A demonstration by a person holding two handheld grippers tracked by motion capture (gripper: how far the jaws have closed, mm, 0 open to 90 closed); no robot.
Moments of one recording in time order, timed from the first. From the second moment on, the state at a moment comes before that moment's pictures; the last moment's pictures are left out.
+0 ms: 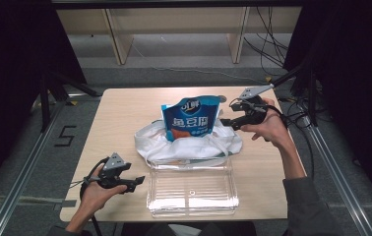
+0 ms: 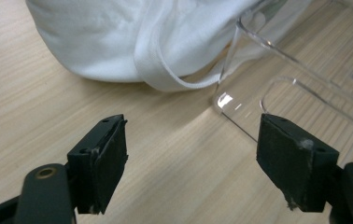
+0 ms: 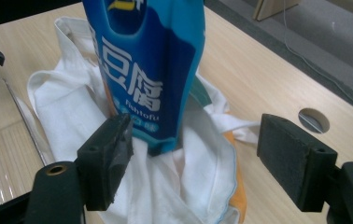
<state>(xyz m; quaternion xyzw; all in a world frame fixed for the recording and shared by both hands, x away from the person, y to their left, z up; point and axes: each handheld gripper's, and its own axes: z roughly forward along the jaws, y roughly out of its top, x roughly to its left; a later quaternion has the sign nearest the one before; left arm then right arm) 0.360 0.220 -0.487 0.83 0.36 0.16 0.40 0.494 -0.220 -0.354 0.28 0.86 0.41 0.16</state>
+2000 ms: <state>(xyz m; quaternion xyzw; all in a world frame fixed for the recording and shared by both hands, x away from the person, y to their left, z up) 0.355 0.233 -0.496 0.82 0.38 0.16 0.40 0.540 -0.099 -0.288 0.09 0.95 0.27 0.14</state>
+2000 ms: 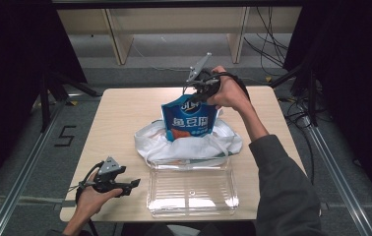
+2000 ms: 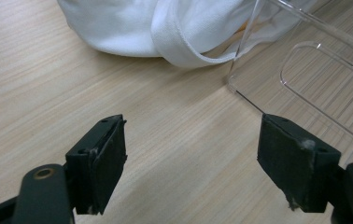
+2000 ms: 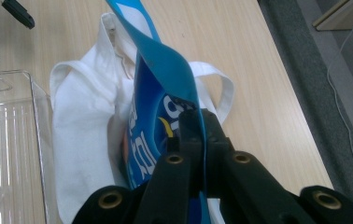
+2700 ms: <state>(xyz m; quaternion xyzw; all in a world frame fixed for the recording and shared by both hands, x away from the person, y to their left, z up) 0.356 0.234 -0.498 0.82 0.38 0.17 0.40 0.532 -0.097 -0.250 0.07 0.94 0.28 0.17</state>
